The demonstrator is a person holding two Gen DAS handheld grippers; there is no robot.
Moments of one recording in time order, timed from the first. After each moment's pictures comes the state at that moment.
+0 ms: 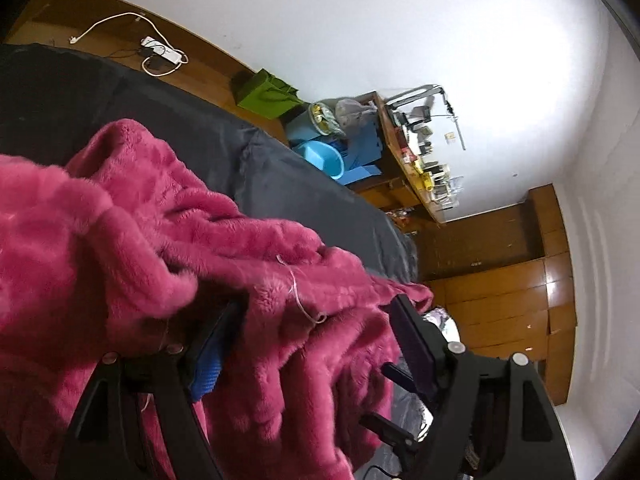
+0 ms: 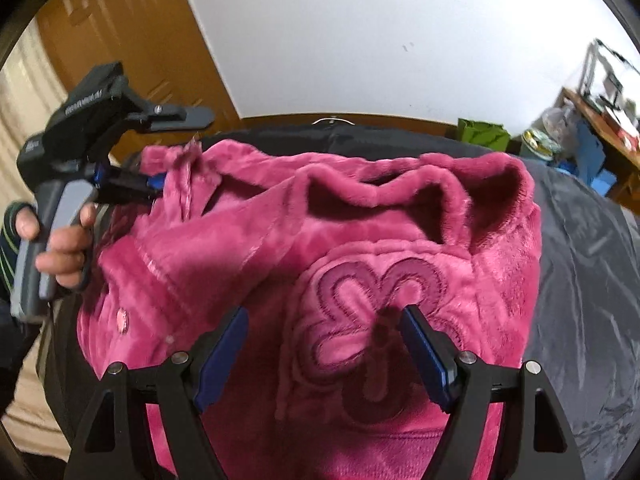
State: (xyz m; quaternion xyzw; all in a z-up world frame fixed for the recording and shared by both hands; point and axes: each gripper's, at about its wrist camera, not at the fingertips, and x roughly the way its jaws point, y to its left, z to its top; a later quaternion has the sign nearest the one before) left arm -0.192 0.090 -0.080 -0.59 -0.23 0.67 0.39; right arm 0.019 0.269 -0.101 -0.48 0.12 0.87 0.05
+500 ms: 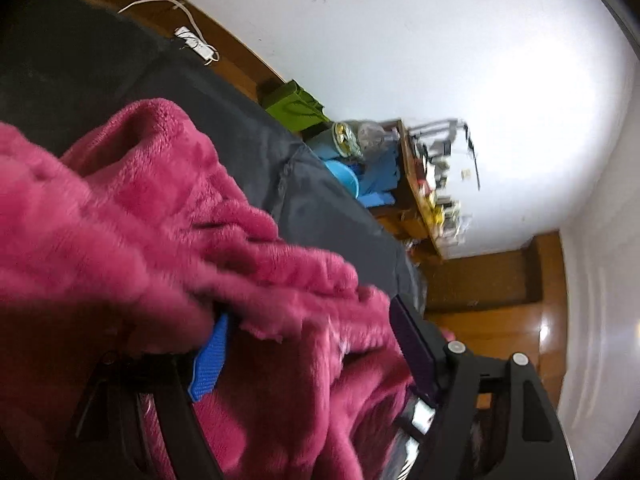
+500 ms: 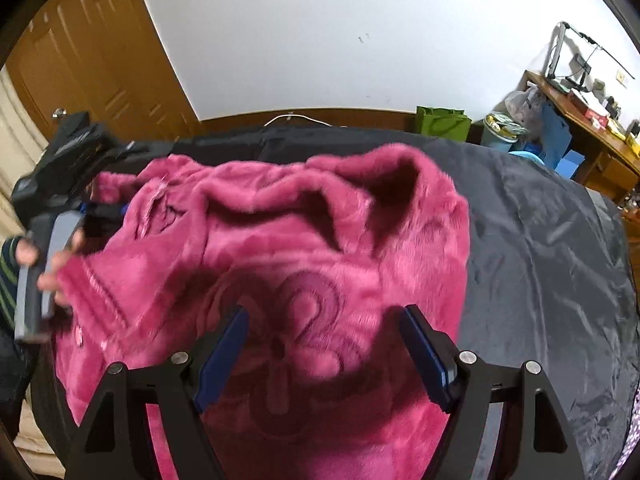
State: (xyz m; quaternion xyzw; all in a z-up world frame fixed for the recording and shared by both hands) left arm -0.204 0.076 -0.104 -0.58 -0.29 0.67 0.35; right arm 0.014 0.316 -0.101 -0.49 0.12 0.85 0.11
